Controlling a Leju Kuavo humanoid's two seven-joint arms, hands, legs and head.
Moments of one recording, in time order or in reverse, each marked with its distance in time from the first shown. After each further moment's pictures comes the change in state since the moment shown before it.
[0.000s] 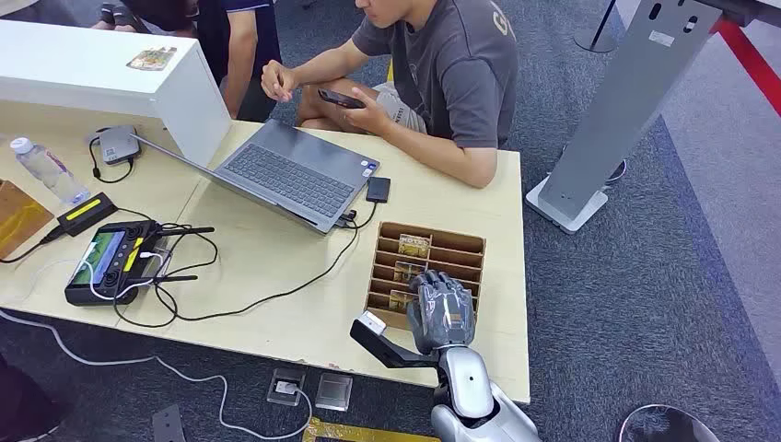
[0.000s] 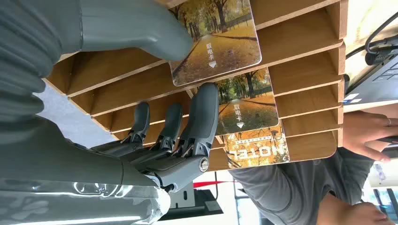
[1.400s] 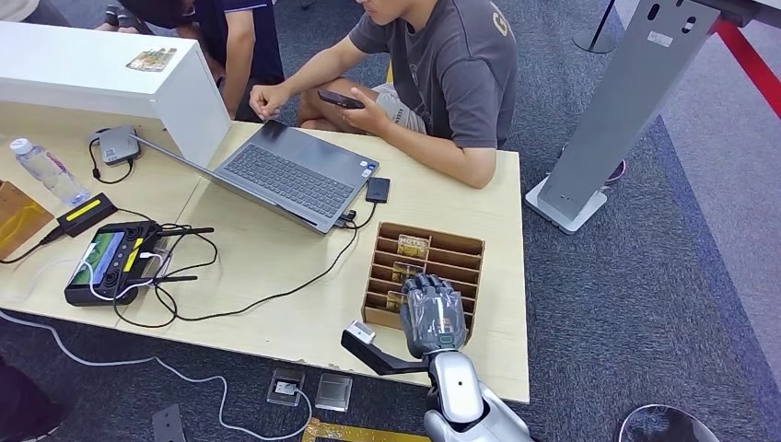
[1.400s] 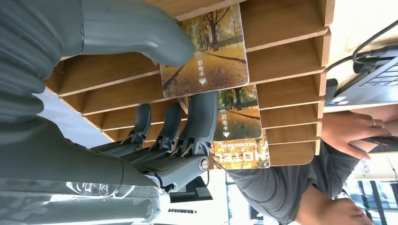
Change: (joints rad) left arm 0.000 0.000 0.000 0.000 0.006 0.011 0.001; right arm -0.013 0.029 0.044 0.079 0.073 -0.016 -0.002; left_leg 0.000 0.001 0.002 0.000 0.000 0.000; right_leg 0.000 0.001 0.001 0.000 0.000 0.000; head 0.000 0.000
